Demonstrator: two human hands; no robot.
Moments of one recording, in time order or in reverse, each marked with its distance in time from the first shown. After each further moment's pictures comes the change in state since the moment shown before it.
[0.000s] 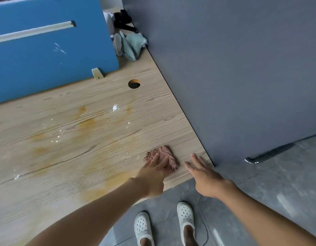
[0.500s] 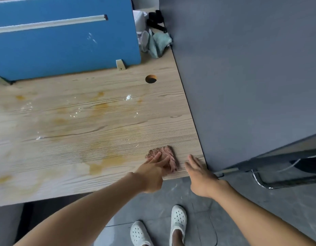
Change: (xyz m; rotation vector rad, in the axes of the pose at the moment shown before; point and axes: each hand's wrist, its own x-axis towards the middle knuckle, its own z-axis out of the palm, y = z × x) left_hand 0.000 0.044 0.006 -0.101 0.049 -0.141; right_hand 0.001 0.030 -0.014 -0.154 -0.064 -0.190
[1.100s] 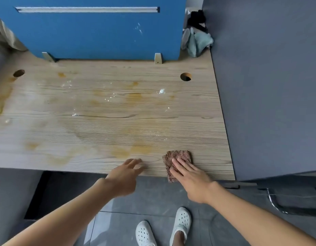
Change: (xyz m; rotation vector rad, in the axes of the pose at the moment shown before) left_hand -0.130 -0.082 0.050 -0.226 0.028 -0.388; right_hand 0.026 -0.087 0.025 -0.524 0.034 -0.465
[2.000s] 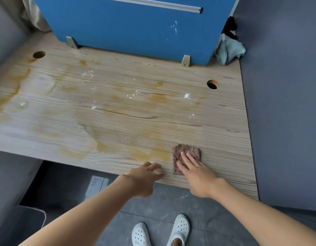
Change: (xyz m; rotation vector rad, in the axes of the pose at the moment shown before) left_hand 0.013 -0.026 -0.003 -0.067 -0.150 0.085; right_hand 0.062 -0.025 -0.050 0.004 -0.075 0.077
